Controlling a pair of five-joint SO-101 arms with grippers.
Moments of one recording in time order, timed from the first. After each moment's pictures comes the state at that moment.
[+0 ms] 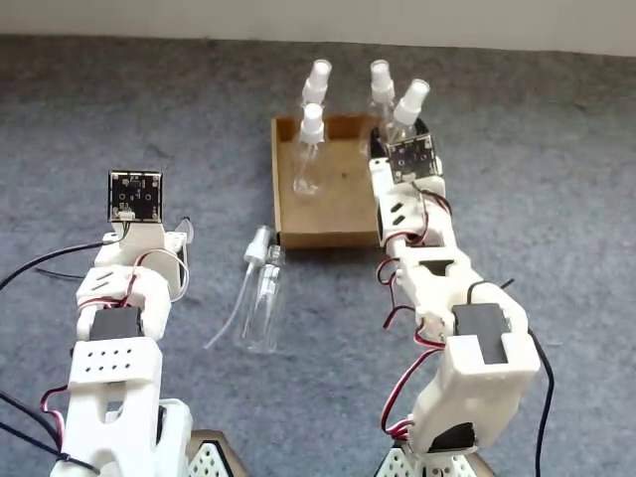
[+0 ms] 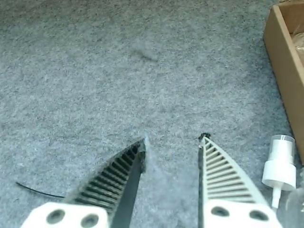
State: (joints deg) left arm -12.6 -54.1 71.5 27.2 -2.1; right arm -7.9 13.5 42.0 -45.6 16.3
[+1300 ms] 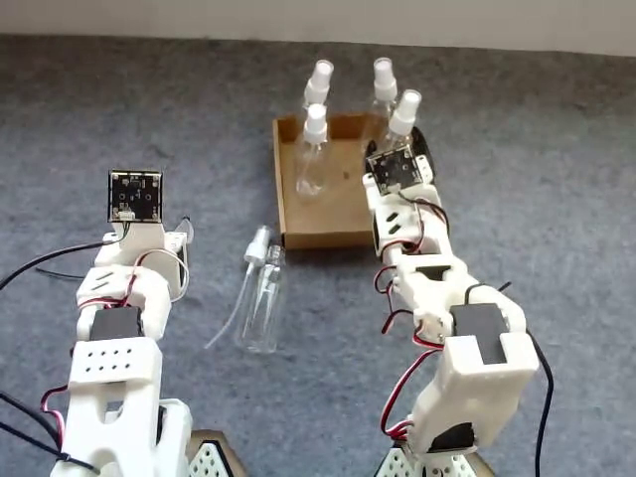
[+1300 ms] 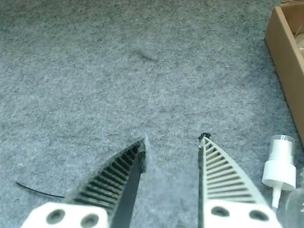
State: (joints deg) left arm -12.6 -54.1 71.5 27.2 -2.1; right arm -8.5 13.6 45.1 -45.8 23.9
